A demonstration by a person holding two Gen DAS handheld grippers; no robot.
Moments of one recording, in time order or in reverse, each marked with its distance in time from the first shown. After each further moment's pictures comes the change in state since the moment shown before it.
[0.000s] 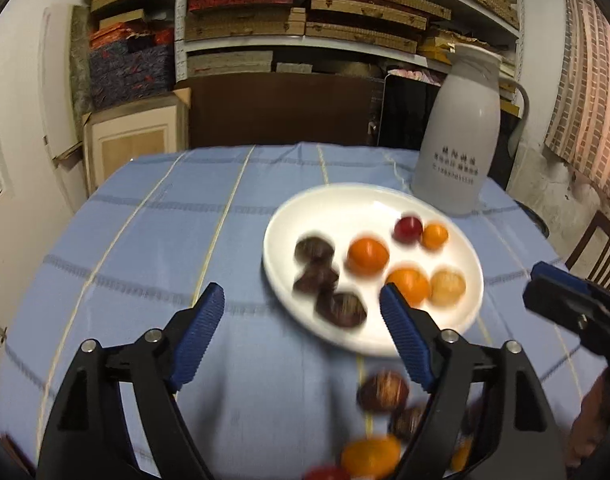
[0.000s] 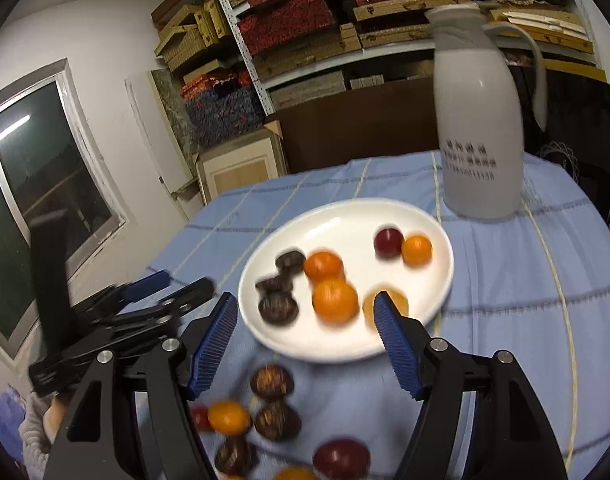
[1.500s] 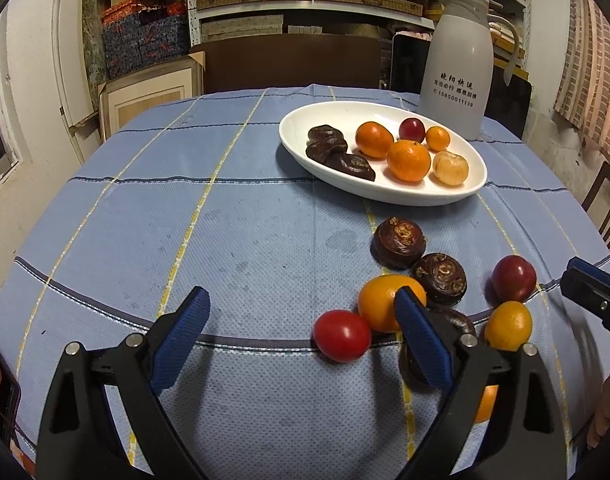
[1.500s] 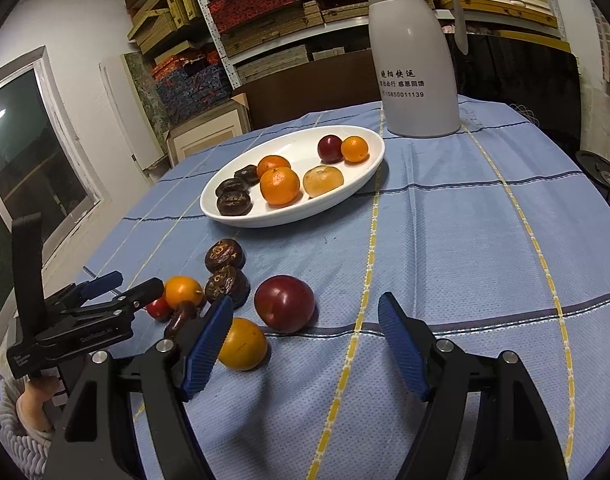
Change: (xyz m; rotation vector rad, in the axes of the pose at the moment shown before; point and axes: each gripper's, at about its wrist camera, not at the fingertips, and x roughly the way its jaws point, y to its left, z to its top) left arm -0.019 0.000 -0.087 0.022 0.110 0.059; right arm -0.037 -0.022 -0.098 0.039 0.068 -0.099
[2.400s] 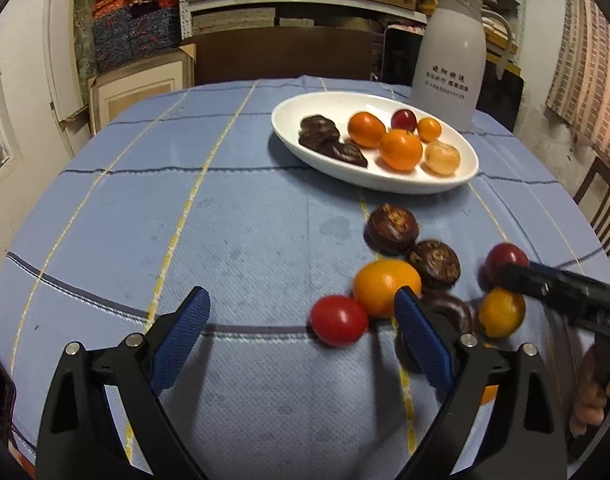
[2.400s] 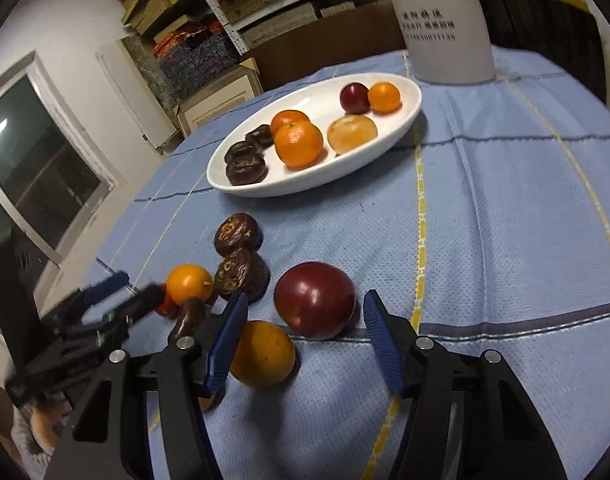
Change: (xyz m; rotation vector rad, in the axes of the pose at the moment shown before) left arm 0.000 0.002 -0.008 0.009 0.036 -0.048; right arm 0.051 -0.001 0.007 0.081 0.155 0.107
